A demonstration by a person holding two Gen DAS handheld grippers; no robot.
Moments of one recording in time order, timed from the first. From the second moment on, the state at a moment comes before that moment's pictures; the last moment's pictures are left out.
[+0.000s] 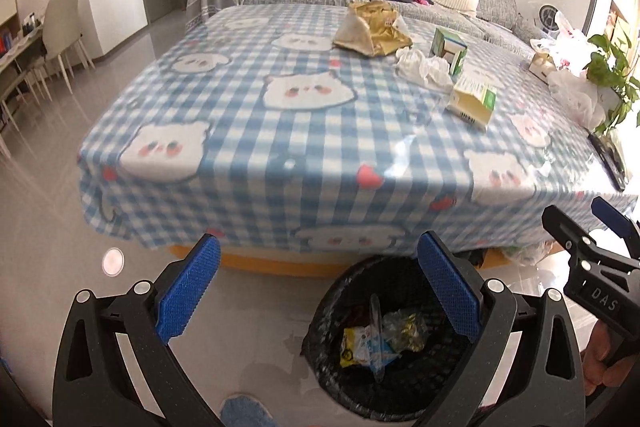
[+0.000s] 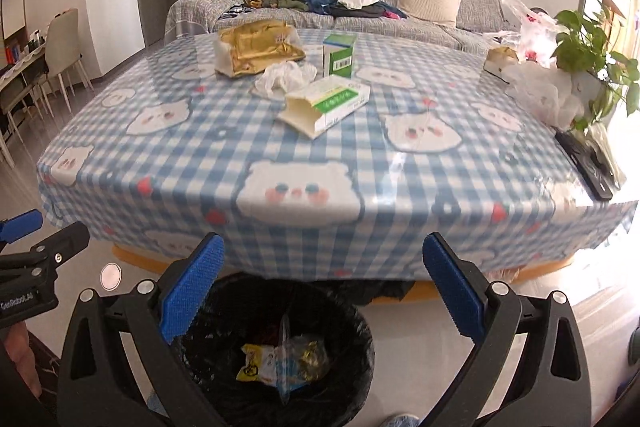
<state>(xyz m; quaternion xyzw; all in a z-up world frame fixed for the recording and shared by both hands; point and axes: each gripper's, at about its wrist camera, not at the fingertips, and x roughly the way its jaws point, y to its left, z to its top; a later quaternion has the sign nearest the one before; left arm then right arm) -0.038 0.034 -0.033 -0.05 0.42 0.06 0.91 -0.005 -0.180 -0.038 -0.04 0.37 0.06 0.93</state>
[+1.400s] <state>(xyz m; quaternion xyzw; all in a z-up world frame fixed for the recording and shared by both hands) 0.180 0.032 -0.027 -0.03 0.42 0.07 0.90 0.161 -0.171 -0.051 -0.04 0.40 0.06 0.92</state>
